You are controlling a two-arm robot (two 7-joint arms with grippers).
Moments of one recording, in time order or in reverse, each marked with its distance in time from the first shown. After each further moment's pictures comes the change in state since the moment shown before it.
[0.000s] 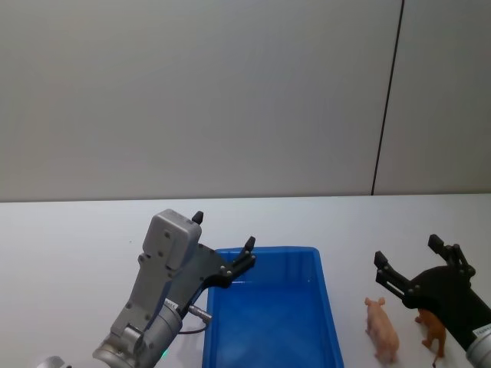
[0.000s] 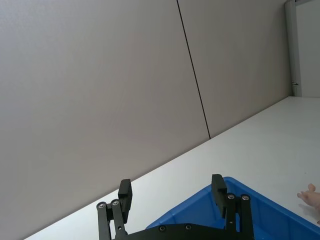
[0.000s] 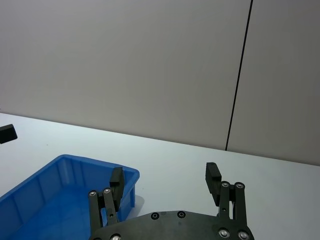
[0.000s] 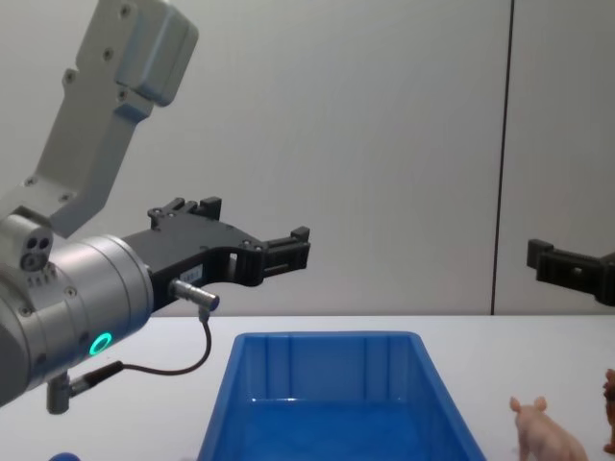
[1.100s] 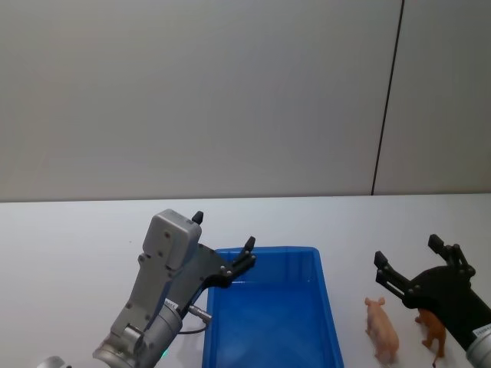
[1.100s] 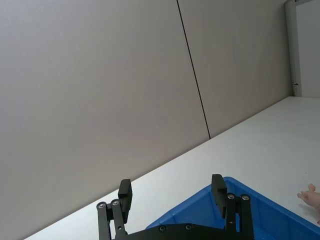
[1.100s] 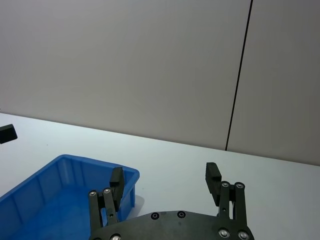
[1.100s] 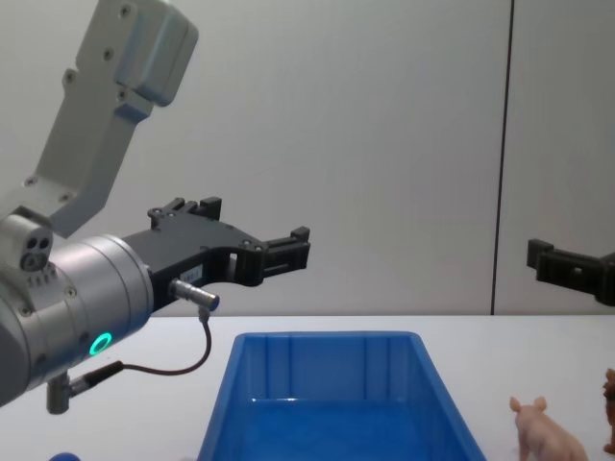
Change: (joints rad) left arm 0.000 0.000 0.000 0.000 0.000 0.000 0.000; right arm 0.000 0.000 0.000 0.000 0.000 0.000 0.000
